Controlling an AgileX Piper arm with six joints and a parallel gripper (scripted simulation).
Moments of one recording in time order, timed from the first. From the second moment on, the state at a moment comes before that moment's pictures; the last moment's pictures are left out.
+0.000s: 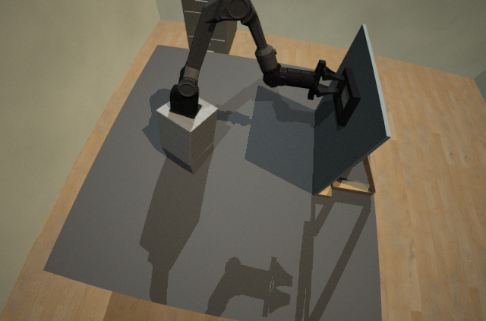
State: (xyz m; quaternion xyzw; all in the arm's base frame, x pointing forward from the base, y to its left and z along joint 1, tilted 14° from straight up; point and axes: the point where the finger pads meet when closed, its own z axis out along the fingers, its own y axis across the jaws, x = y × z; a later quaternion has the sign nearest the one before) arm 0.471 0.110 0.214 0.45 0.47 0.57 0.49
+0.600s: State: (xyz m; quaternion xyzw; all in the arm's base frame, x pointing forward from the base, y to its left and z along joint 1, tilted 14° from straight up) arm 0.498 0.112 0.218 0.45 0.47 0.57 0.49
